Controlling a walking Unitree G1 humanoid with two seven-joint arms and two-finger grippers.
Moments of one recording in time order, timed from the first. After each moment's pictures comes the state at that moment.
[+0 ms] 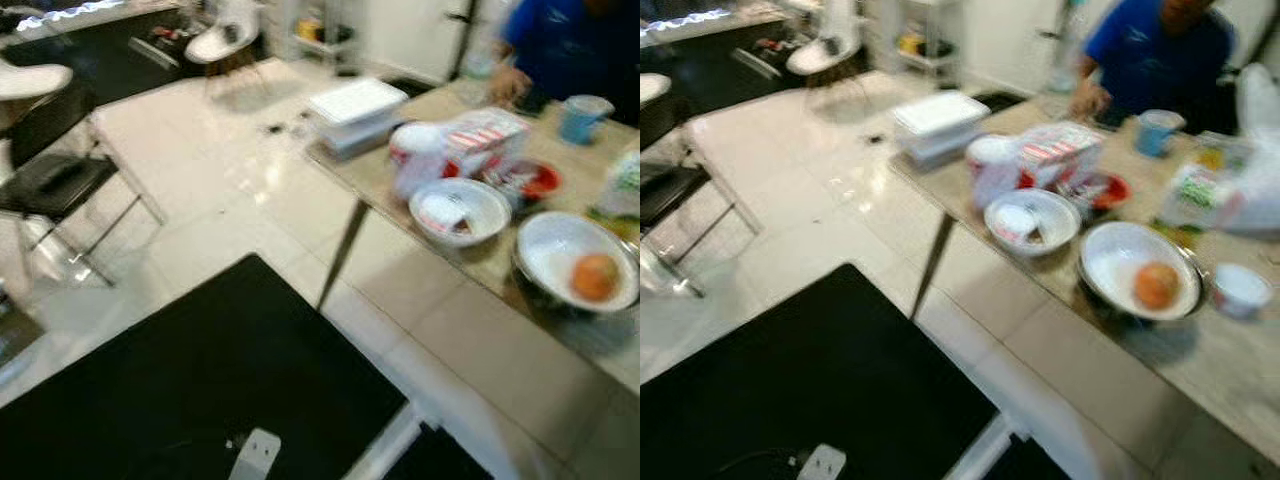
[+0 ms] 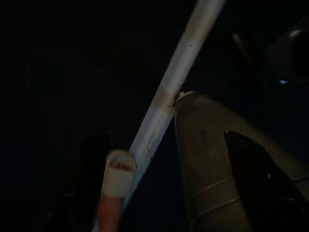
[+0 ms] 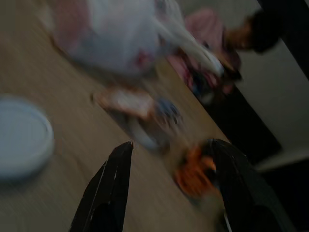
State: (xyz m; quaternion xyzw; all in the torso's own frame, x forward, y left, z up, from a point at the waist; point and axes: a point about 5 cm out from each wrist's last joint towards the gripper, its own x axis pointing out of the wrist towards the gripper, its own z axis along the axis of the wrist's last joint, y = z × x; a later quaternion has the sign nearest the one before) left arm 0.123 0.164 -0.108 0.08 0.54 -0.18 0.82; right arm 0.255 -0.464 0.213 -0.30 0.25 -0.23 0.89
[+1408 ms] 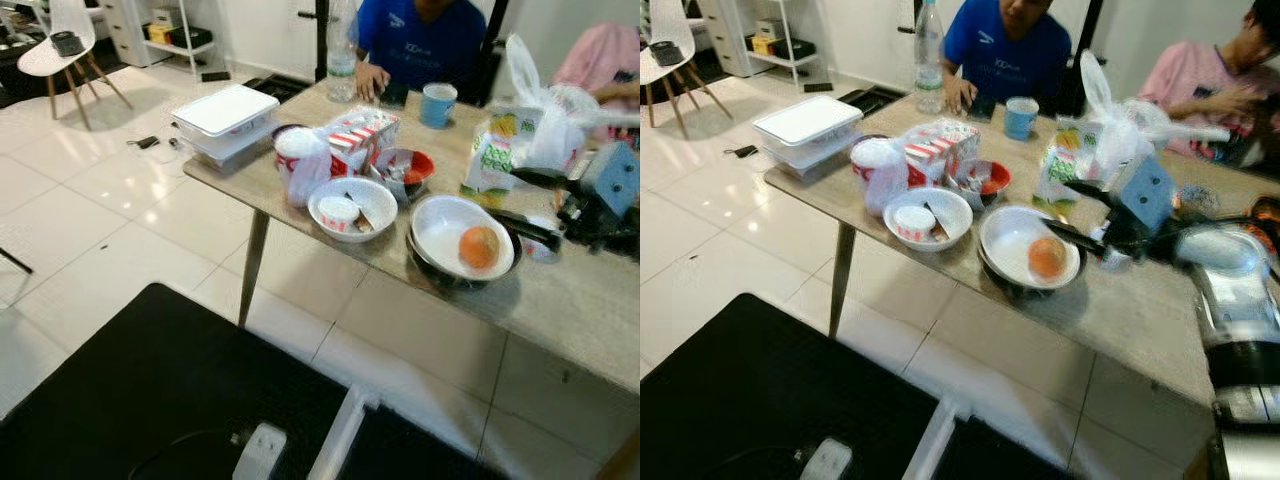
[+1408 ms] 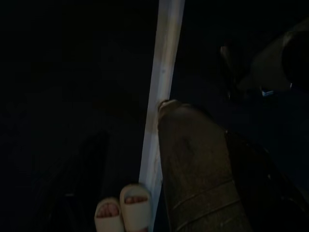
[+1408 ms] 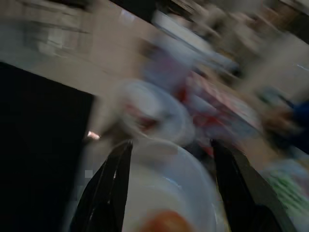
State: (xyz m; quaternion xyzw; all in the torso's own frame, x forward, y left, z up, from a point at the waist) left arm 0.124 0.162 -0.108 0.09 0.54 -0.18 0.82; right arm 0.322 -0.222 0.218 -0.23 -0.02 0.46 0.86
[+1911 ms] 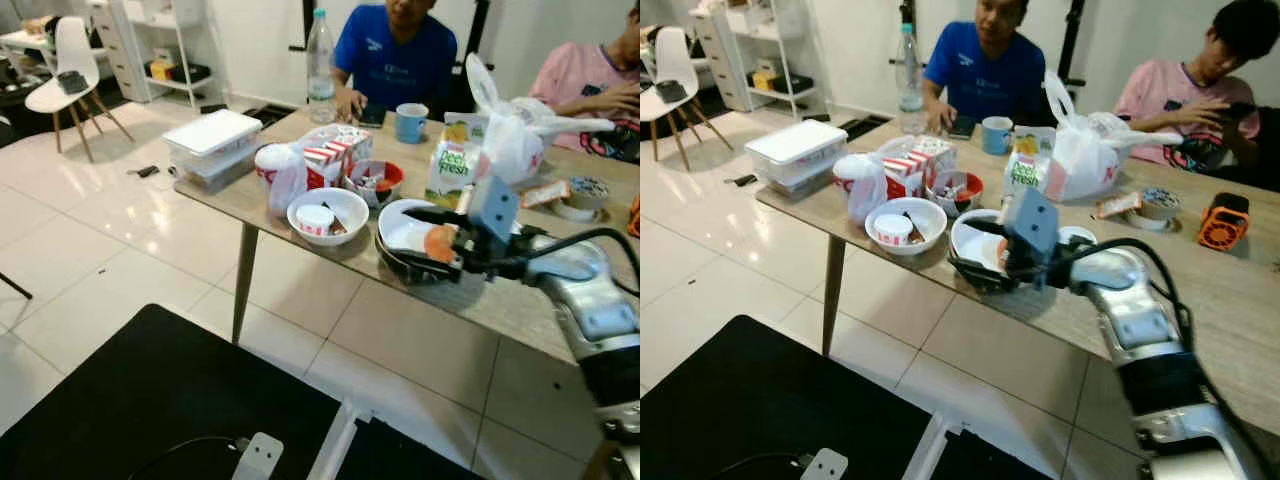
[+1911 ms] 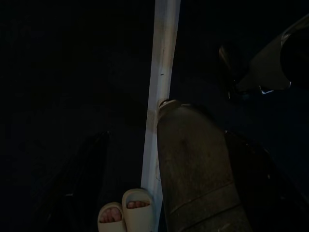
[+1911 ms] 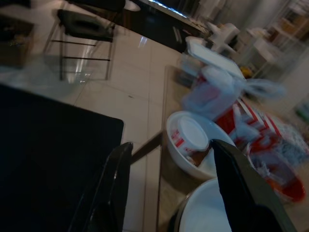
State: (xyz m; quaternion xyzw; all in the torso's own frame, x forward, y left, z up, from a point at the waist) left arm 0.124 0.159 -0.108 0.09 0.54 -0.18 0.82; right arm 0.335 -0.145 0.188 -0.17 0.02 0.47 0.87
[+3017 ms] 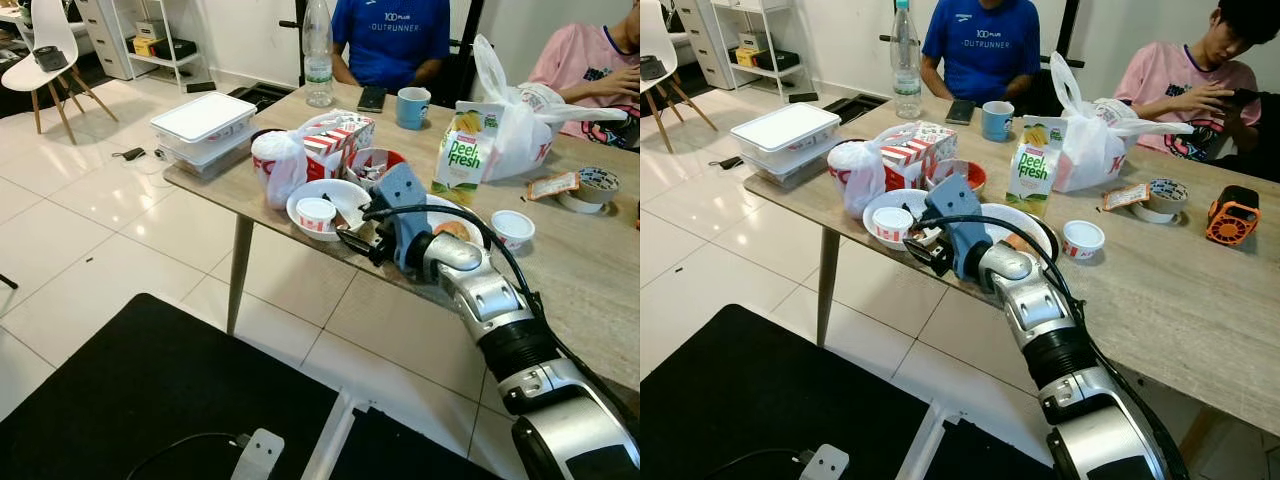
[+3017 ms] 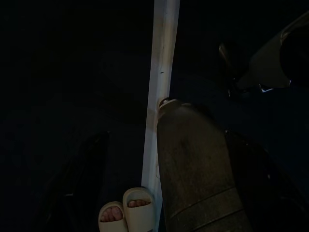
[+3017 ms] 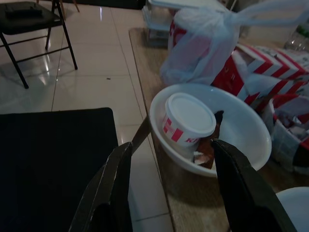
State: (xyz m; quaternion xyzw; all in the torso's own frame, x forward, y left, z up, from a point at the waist) left arm 0.124 0.159 -0.108 0.09 0.54 -0.18 0.82; right arm 0.364 -0.084 0.157 -0.11 0.11 0.37 0.92
